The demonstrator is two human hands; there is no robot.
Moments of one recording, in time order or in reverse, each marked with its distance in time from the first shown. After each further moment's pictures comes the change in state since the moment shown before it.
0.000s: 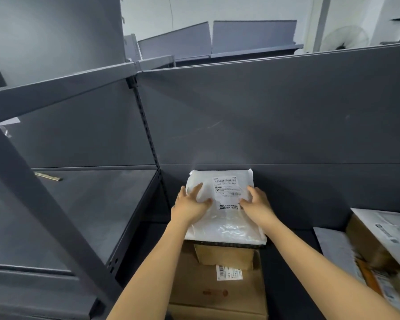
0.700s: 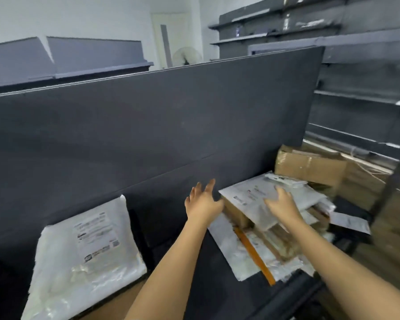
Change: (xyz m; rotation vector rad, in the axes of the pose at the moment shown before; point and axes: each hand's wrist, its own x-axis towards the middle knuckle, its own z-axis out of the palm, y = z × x) left_hand -0.052 0.243 0.189 0.236 -0.294 0.603; right_hand -0.125 0.138 -0.261 -0.100 0.676 0.478
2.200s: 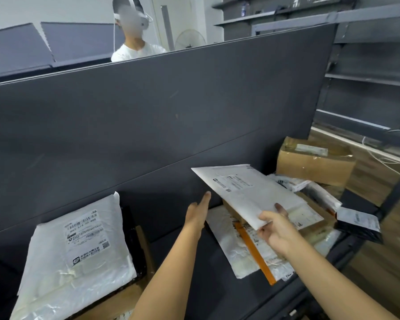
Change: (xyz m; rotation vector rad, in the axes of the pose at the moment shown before) left_hand 0.011 -0.014 0.039 -0.912 -0.081 -0.506; right_hand -0.011 0.030 0.034 1.268 -0.170 0.511
